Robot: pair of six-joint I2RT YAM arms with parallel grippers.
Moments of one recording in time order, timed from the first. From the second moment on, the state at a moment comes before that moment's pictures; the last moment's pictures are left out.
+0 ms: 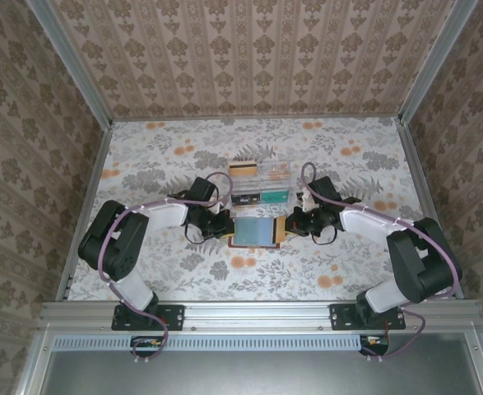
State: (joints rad) left arm -0.54 1.68 0.83 -0.33 0.58 -0.63; right arm 0.36 1.47 0.75 -0.37 -0.53 0.60
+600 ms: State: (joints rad) left arm -0.29 1.29 0.90 -0.42 0.57 -0.63; right arm 0.57 1.61 1.51 -0.83 -0.18 0.09
